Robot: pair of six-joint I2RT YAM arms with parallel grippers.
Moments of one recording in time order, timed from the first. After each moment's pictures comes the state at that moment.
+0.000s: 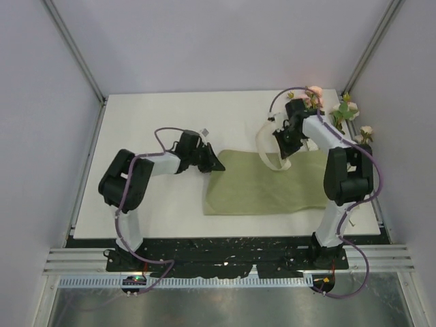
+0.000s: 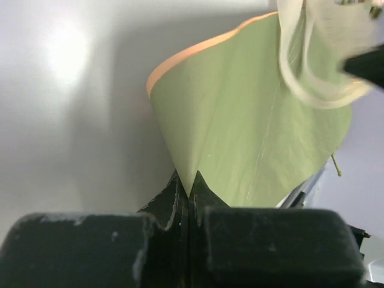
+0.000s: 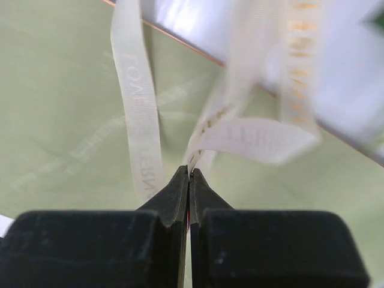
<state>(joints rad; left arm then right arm) -0.52 1.95 1.02 0.22 0.49 -0.84 0.17 1.92 1.44 -0.86 -0.17 -0.30</state>
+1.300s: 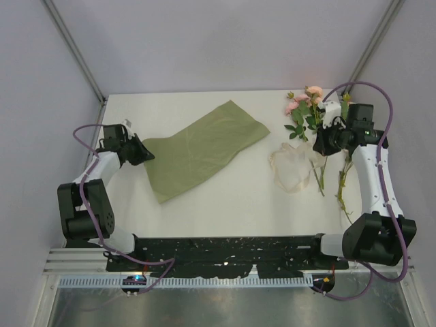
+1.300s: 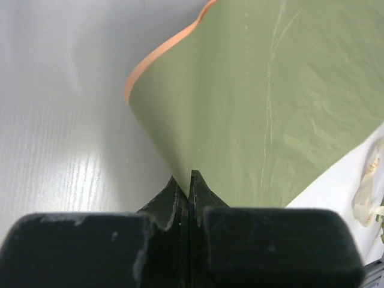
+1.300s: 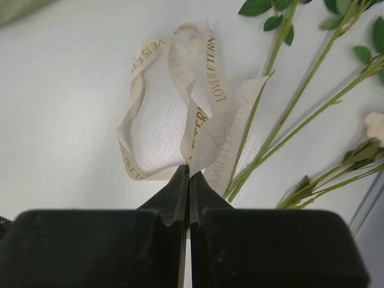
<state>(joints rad) 0.14 1.54 0.95 -0.28 0.37 -0.41 -0.18 1.31 1.30 -0.84 -0.42 -0.41</state>
